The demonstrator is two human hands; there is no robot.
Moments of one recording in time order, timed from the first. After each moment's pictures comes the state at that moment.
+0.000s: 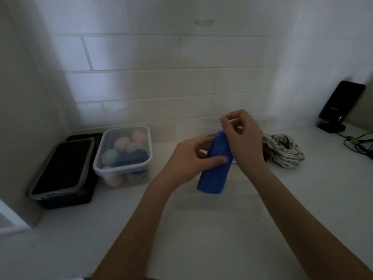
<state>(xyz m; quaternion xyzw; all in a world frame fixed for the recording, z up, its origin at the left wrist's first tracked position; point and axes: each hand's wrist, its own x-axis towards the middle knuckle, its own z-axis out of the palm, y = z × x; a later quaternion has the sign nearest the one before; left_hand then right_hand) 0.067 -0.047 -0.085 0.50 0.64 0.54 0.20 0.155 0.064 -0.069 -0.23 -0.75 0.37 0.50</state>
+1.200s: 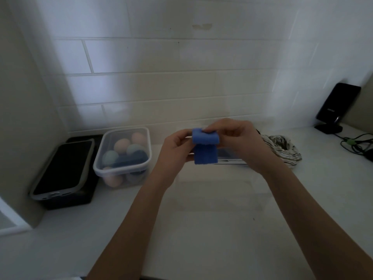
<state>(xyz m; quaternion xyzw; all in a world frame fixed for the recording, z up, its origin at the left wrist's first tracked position) 0.060 -0.051 -0.082 0.40 0.53 0.71 0.24 0.175 0.066 -0.050 -0.05 -0.78 0.54 0.31</state>
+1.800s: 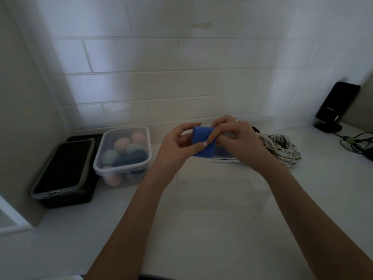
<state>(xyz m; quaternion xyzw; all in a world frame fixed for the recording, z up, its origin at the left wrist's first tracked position) 0.054 -0.052 -0.081 0.41 0.52 0.70 0.25 0.172 0.065 -0.052 -0.10 -0.85 0.41 0.32</state>
